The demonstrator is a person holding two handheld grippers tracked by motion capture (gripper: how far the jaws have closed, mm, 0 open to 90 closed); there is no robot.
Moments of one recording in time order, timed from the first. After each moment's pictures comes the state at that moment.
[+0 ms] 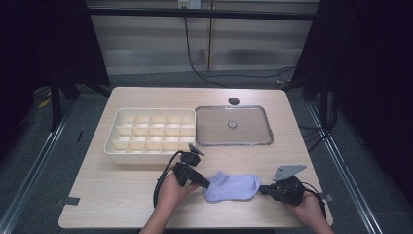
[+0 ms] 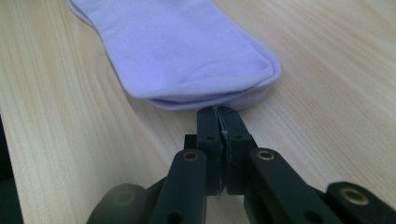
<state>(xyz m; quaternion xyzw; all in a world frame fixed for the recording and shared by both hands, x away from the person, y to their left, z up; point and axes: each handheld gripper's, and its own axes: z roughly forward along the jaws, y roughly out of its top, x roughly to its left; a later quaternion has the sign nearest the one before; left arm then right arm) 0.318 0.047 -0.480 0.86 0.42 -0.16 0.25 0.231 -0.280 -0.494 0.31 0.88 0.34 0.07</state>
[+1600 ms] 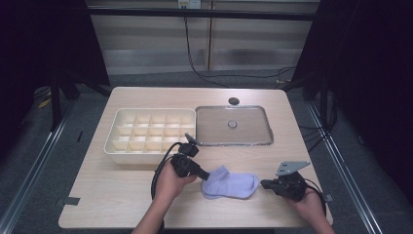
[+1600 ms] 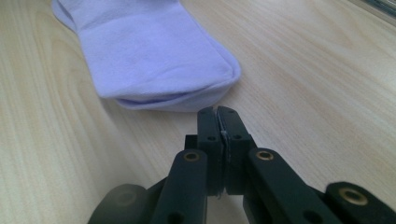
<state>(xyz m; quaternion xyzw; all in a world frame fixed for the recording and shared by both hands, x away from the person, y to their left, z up) 0.333 0.053 -0.458 0.85 0.41 -0.19 0.28 0.239 -0.289 -0.492 0.34 0.87 0.35 0.10</state>
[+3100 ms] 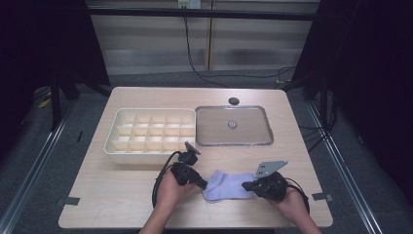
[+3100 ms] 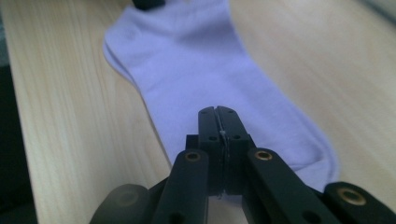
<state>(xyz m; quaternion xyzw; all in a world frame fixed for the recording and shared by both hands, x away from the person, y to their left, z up) 0.323 0.054 -0.486 0.84 0.44 -0.20 0.25 0.240 -0.228 -0.477 0.28 0.89 0.35 0.08</state>
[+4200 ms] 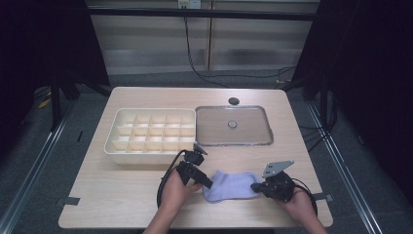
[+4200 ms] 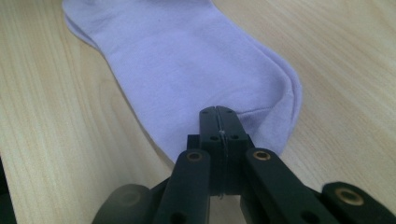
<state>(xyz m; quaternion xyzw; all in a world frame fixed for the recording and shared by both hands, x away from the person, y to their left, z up) 0.317 0.034 -0.476 0.87 0.42 -0.15 0.23 0.241 -0.254 -0.488 0.31 0.89 0.32 0.07</state>
